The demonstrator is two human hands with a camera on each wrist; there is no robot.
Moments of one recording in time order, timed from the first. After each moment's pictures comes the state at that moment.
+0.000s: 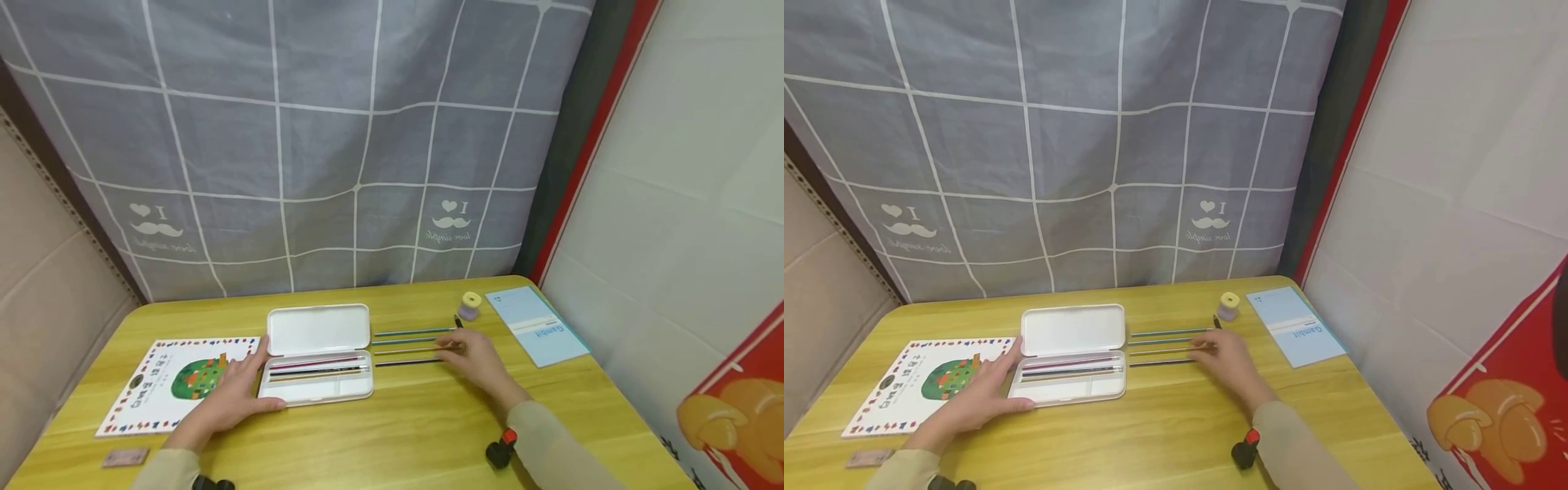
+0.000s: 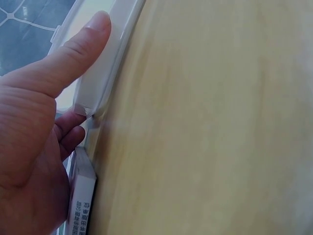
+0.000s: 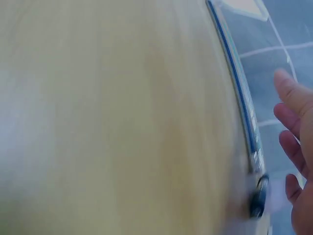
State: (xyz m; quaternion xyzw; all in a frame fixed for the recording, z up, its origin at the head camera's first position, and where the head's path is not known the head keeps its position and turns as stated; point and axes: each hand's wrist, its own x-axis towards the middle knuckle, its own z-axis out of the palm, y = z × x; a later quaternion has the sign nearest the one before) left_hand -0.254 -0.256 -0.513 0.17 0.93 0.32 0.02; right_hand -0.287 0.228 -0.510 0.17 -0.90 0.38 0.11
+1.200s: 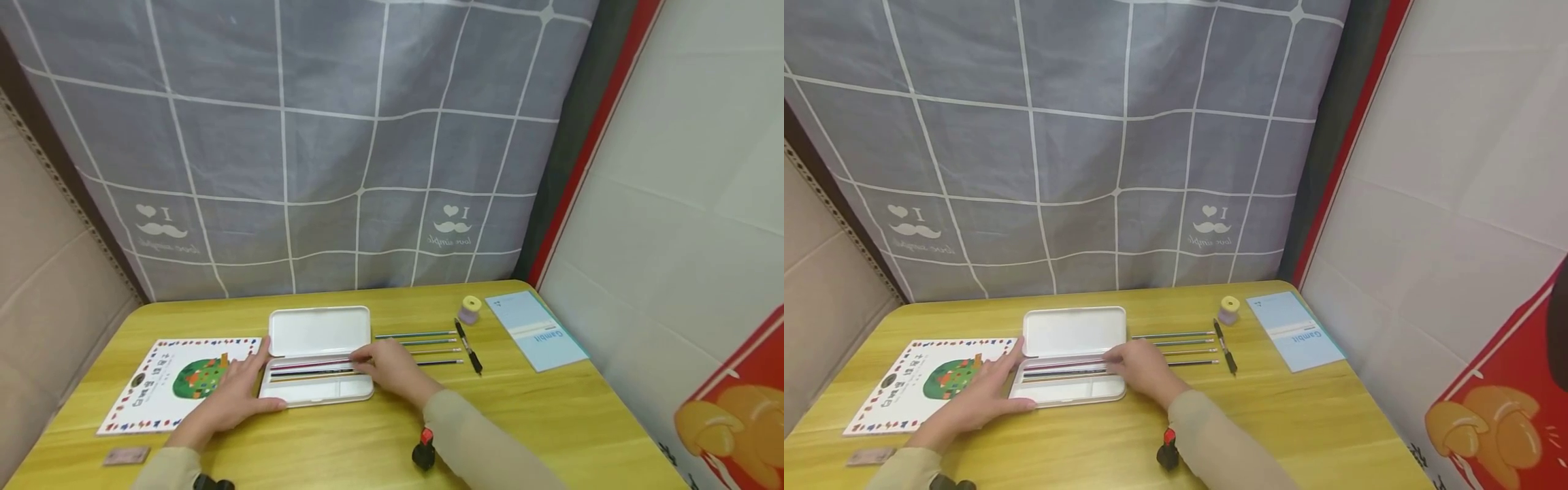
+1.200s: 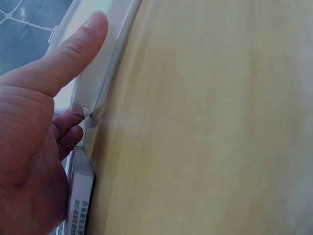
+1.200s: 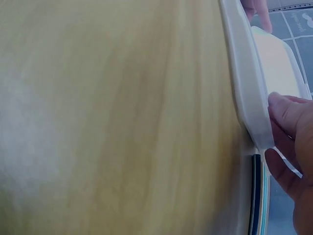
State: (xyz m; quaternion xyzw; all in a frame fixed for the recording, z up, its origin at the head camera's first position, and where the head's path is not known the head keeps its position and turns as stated) left_hand -0.251 -0.253 -0.510 0.17 0.93 0.32 0.02; right_hand -0.294 0.078 -0.494 0.28 -0.92 0.25 0.01
